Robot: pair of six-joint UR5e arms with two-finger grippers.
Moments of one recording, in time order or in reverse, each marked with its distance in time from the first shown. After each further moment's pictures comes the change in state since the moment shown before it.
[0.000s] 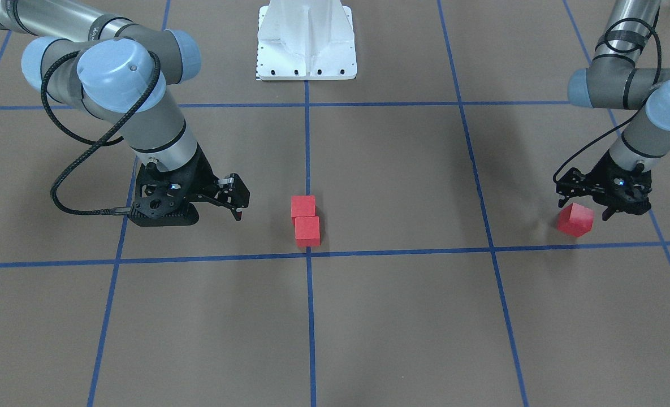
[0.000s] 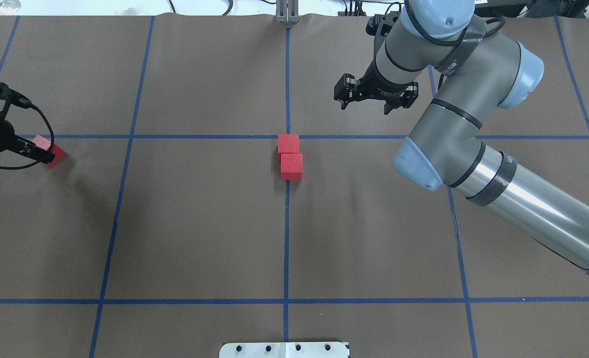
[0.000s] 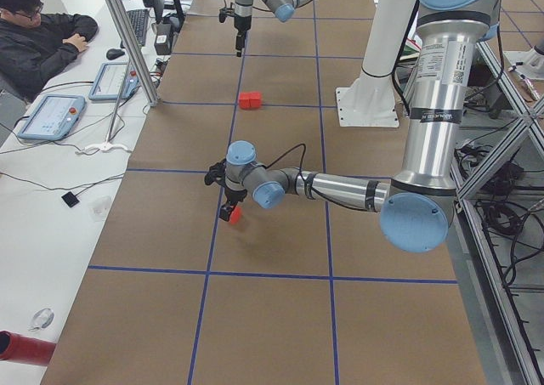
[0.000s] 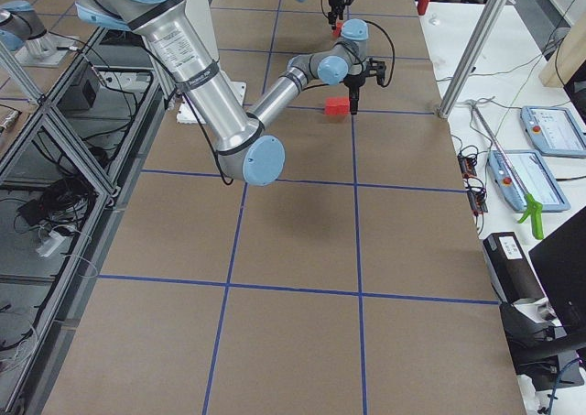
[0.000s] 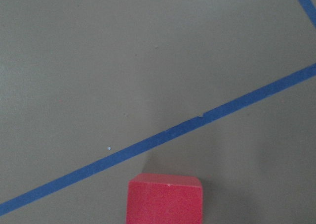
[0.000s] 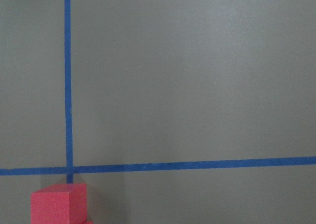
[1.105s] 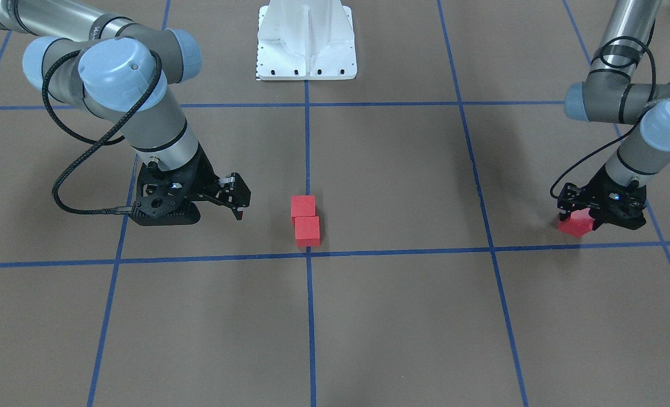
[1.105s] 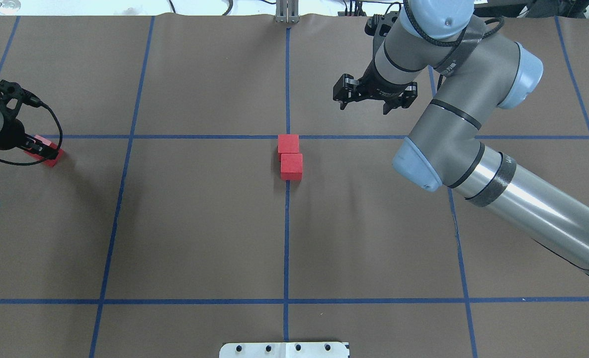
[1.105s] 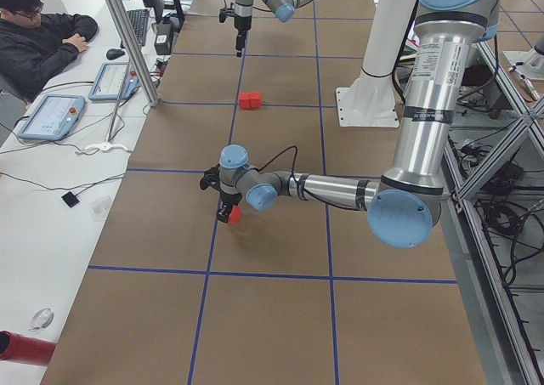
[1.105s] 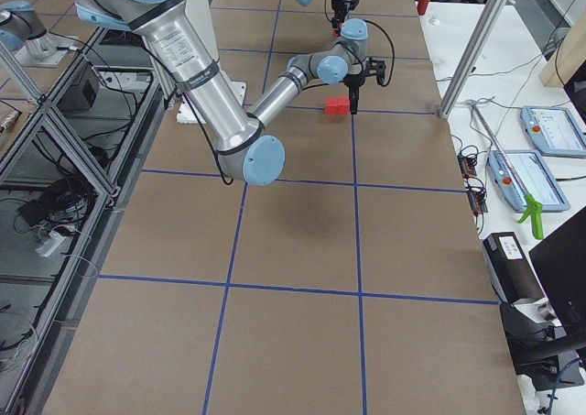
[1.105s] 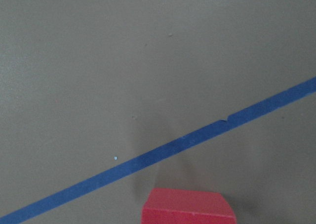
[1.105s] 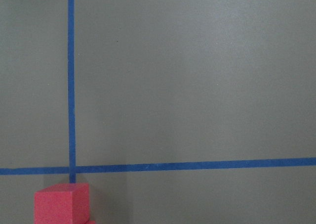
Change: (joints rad) left arm 0.001 -0.058 0.083 0.007 -0.011 -0.003; right arm -0.002 0.002 0.000 0.001 -0.003 -0.002
